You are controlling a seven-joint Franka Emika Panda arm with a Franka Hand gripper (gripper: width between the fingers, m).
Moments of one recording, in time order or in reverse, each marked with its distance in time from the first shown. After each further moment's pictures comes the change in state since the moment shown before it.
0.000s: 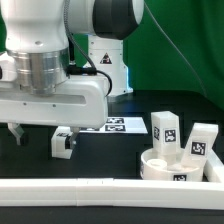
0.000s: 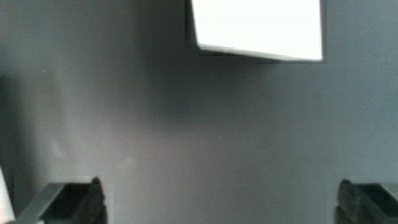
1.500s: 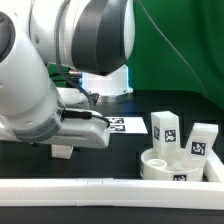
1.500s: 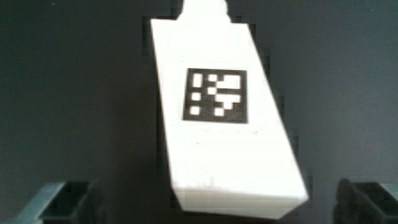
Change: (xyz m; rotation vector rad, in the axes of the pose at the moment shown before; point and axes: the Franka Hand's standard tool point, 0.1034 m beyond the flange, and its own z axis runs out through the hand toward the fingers) arm -0.032 -0.003 0.027 0.030 -0.598 0.036
